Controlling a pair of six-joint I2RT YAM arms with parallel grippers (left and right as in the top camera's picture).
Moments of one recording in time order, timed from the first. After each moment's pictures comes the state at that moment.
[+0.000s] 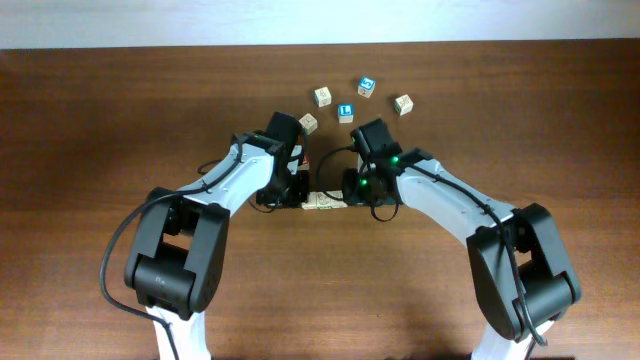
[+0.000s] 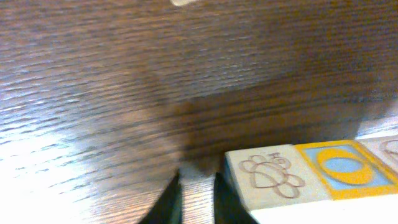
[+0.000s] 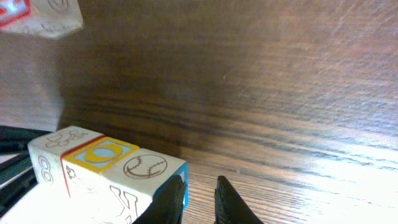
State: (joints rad) left arm -0.38 2.04 1.36 -0.78 0.21 -0.31; right arm 0.45 1.90 1.23 -0.56 -0.18 0.46
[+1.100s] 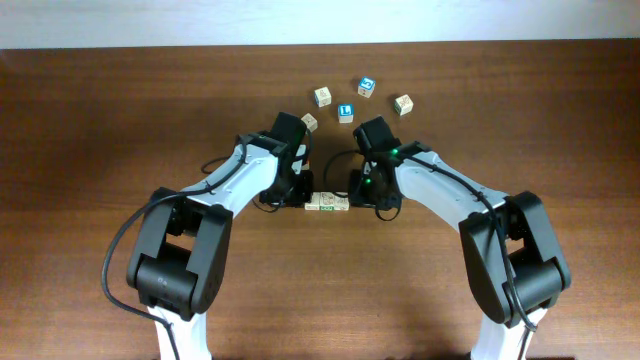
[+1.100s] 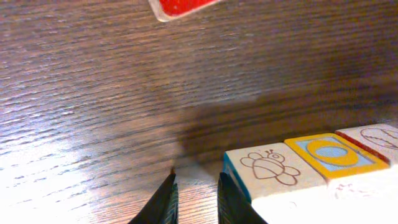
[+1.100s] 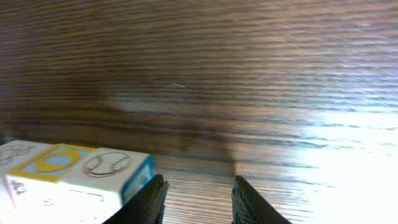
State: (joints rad) left arm -0.39 2.04 1.37 -0.76 0.17 -0.31; right arm 0.42 1.97 1.28 -0.67 -0.15 0.53
